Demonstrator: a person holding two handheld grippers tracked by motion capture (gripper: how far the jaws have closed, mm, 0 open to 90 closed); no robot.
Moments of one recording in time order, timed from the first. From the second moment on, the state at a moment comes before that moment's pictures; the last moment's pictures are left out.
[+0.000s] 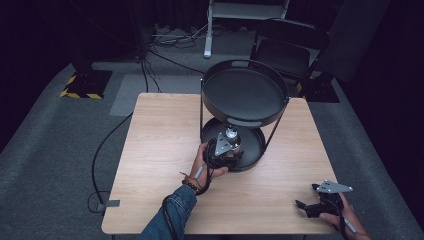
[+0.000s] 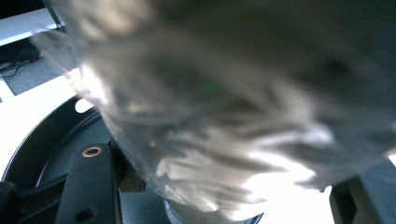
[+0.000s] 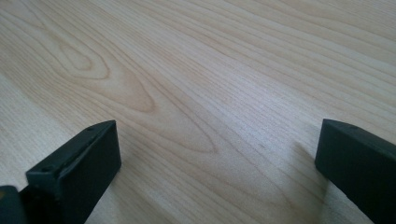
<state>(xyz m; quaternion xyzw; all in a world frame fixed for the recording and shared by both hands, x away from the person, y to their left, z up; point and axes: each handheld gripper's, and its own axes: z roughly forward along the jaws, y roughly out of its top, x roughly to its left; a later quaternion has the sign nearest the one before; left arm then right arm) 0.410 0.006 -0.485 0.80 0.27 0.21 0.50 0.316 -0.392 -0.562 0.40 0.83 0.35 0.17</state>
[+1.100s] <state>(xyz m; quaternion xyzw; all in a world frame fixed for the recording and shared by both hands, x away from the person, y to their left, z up) 0.427 -0.005 -0.509 0.81 0.30 0.19 0.46 0.316 -0.392 -0.562 0.40 0.83 0.35 0.17</state>
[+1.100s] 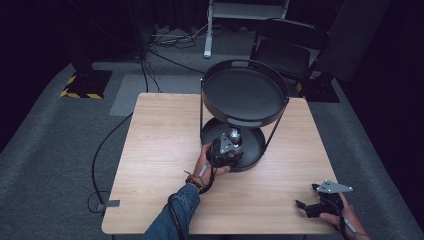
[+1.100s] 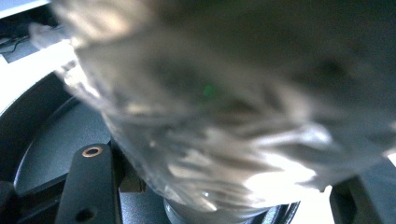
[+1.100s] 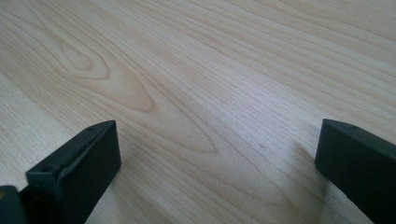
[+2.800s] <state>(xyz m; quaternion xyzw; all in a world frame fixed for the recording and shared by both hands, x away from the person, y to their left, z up) 0.433 -0.004 -0.501 0.85 0.31 0.17 0.39 0.315 -0.392 -0.562 0.40 0.83 0.35 0.17</state>
